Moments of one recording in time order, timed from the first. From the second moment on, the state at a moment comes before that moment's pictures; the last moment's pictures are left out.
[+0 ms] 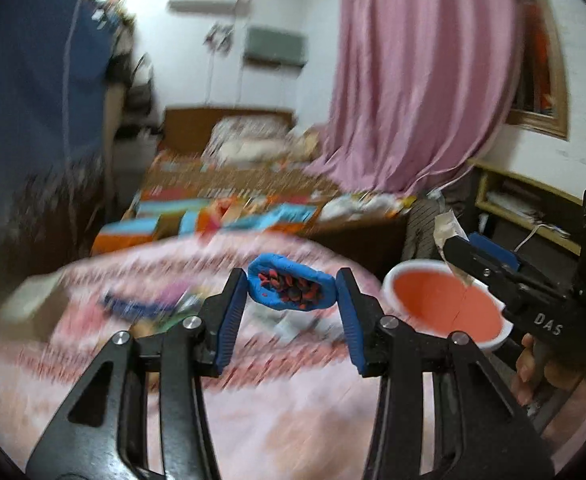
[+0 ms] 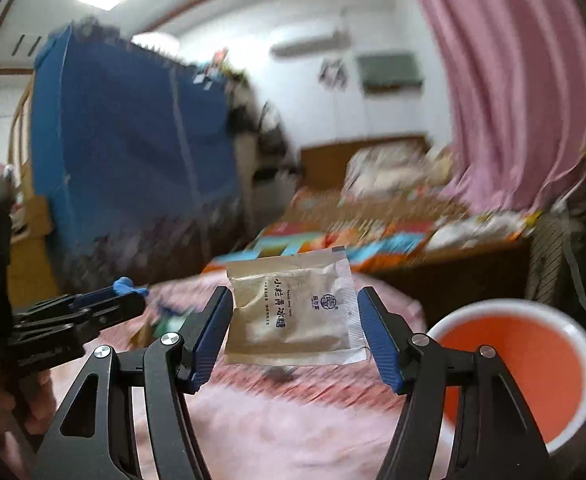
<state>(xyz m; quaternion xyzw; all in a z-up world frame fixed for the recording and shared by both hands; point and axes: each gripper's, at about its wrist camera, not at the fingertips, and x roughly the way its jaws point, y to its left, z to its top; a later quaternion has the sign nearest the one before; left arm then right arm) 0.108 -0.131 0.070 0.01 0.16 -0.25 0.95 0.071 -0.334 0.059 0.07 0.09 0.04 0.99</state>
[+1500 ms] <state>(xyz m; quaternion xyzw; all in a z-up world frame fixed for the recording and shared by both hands) 0.157 -0.217 0.060 -0.04 0.23 -0.27 0.93 0.066 -0.444 0.043 0.16 0.08 -0.12 0.98</state>
